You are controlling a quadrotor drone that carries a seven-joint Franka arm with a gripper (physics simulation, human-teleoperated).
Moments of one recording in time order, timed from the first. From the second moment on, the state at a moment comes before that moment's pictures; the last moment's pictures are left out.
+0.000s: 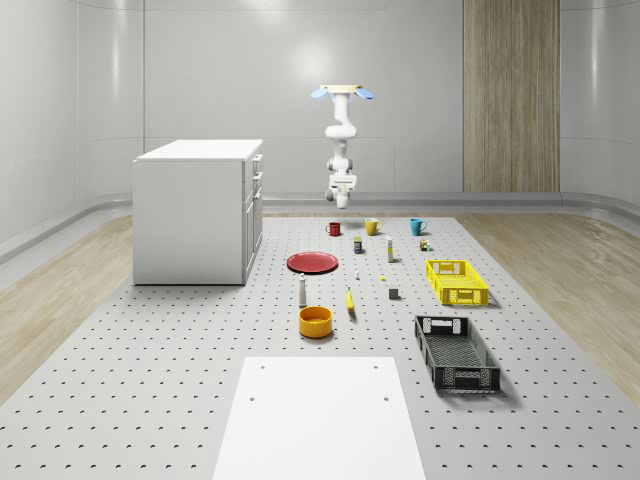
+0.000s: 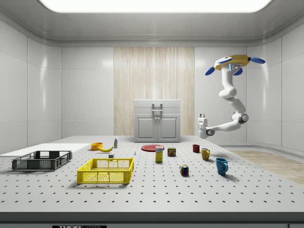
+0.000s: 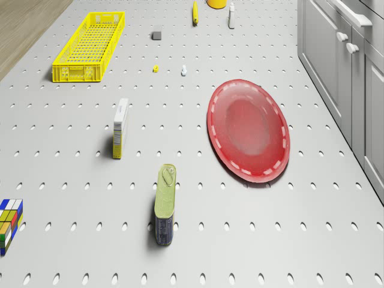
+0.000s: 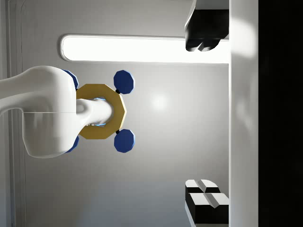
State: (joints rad) arm -0.01 -0.72 0.02 -2.05 -0.01 1.38 0.78
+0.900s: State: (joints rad) arm -0.08 -0.74 0.25 -2.11 -0.34 1.40 0.83
